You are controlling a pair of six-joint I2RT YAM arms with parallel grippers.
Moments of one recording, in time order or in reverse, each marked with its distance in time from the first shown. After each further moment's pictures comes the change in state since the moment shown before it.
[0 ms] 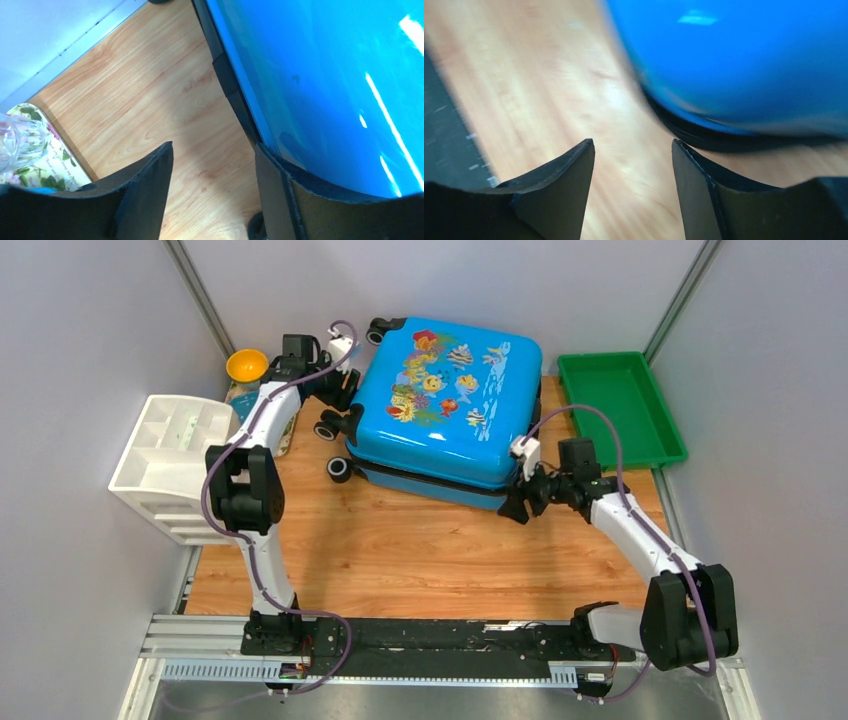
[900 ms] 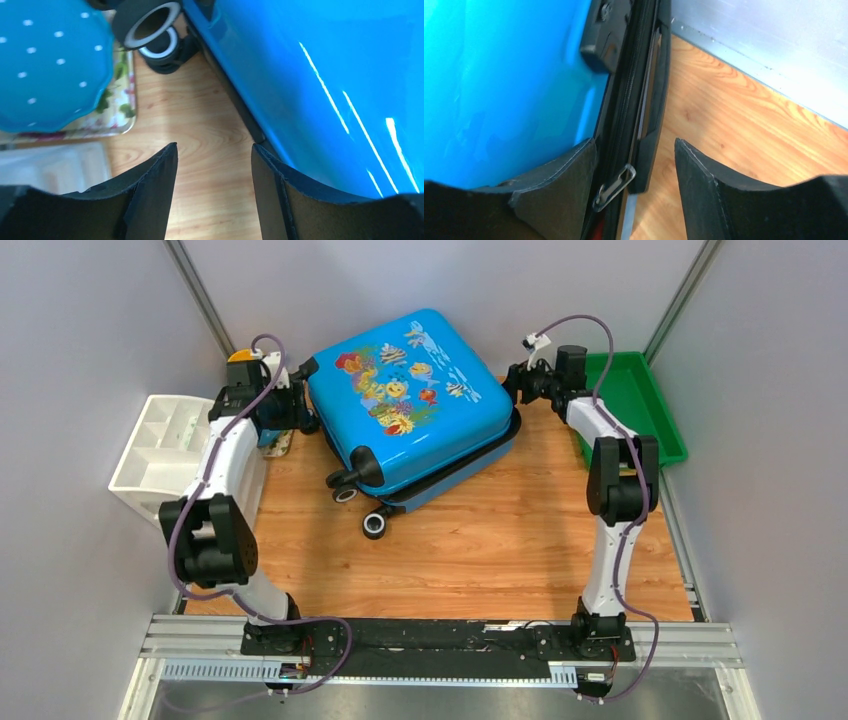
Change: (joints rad) left arm 0.192 -0.441 -0.405 0.008 -0.204 -0.435; right arm -0.112 0.927 0.929 0.421 -0.019 0.330
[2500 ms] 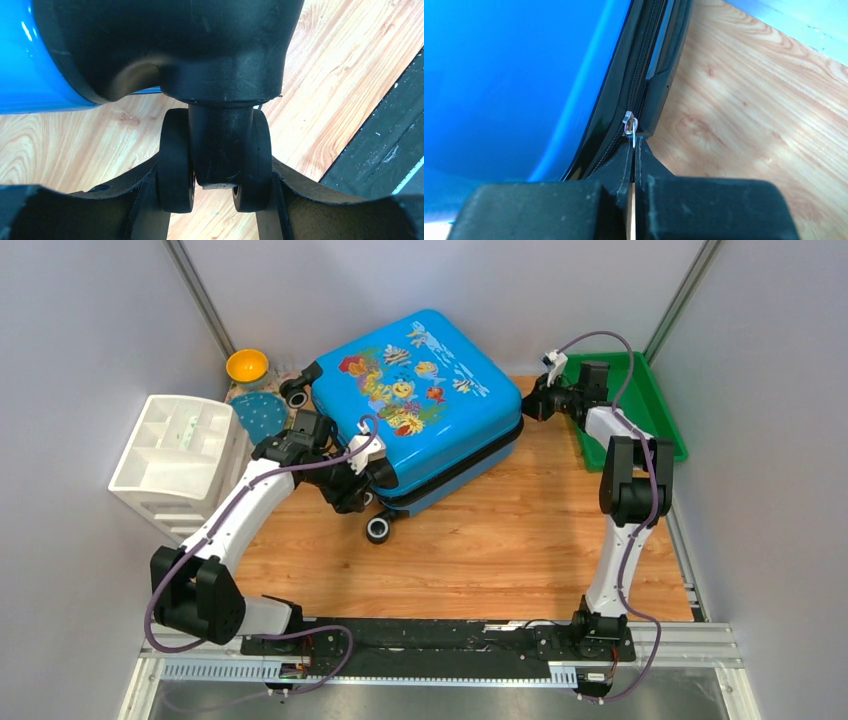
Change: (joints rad) left arm -0.387 -0.233 -0.272 -0.395 0.223 0.566; right arm -0.129 -0.086 -0.190 -0.032 -0.227 -0.128
